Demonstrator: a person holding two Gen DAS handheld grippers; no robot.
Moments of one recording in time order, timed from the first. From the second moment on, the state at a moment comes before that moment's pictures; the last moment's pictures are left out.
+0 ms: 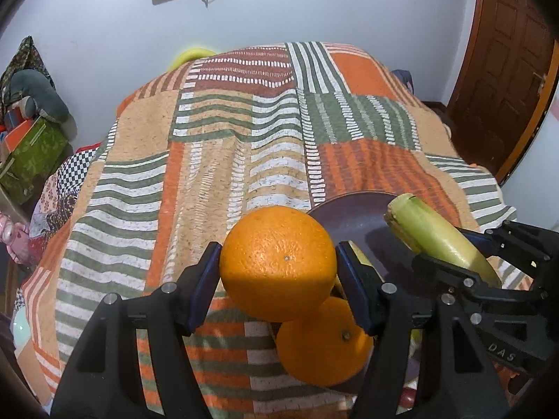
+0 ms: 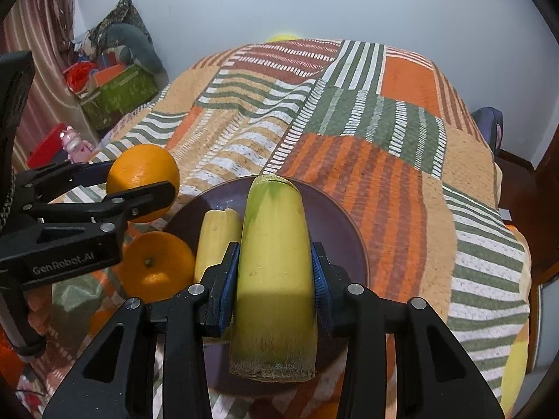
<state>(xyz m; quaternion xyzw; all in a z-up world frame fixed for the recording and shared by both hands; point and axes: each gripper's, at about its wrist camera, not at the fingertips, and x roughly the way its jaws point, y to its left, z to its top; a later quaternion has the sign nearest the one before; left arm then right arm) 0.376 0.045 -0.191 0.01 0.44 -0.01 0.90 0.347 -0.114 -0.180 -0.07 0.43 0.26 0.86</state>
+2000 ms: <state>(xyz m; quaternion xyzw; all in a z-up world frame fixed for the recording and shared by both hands) 0.197 0.034 -0.120 0.02 0.38 -0.03 0.92 0.232 -0.165 -0.101 -0.09 0.36 0.25 0.90</state>
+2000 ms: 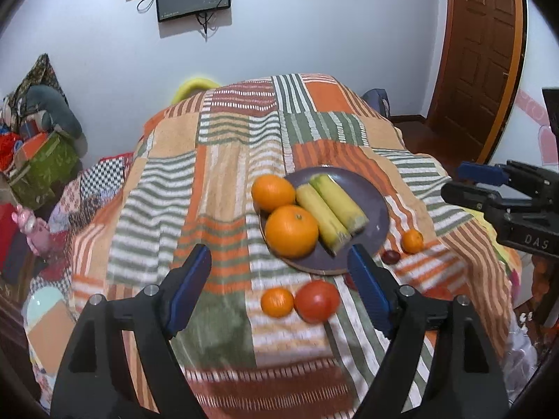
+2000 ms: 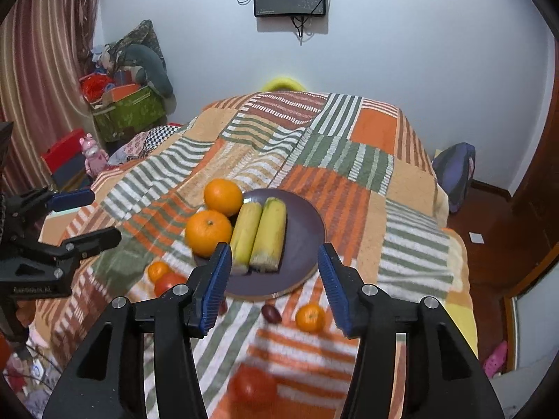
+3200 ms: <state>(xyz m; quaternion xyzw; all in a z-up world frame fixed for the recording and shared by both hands) 0.207 0.007 -0.221 -0.04 0.51 -0.06 0.86 0.189 -0.181 -0.210 -0.06 0.47 0.28 0.83</state>
